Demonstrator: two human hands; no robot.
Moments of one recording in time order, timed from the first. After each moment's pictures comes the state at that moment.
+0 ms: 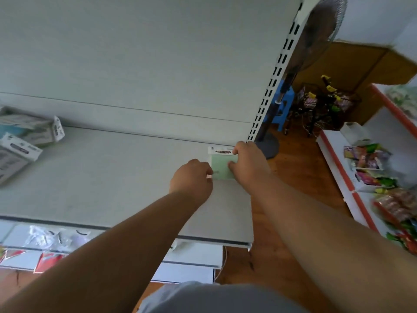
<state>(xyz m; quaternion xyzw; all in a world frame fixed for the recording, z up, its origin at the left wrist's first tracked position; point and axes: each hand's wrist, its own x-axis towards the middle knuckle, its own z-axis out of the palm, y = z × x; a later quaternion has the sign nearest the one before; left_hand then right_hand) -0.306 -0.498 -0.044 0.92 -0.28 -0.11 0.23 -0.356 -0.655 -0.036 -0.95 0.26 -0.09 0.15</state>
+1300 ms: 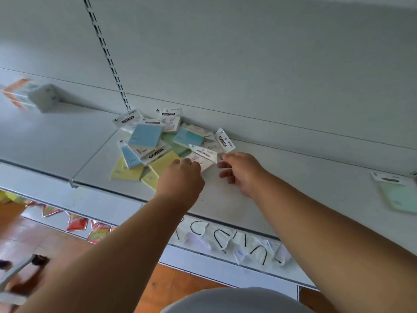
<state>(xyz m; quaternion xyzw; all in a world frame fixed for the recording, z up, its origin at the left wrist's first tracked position) -0.089 -0.110 -0.021 0.97 -0.25 0.05 0.07 -0.110 -0.270 -0.028 -0.67 0.32 0.03 0.67</state>
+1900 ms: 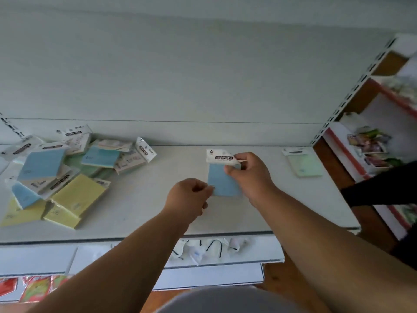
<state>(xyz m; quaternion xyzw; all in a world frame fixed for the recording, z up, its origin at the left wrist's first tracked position) -0.179 -0.255 -0.031 0.79 -0.13 -0.32 0.51 -0.247 -0.408 -0.024 -0.75 0.40 -0.18 0.50</state>
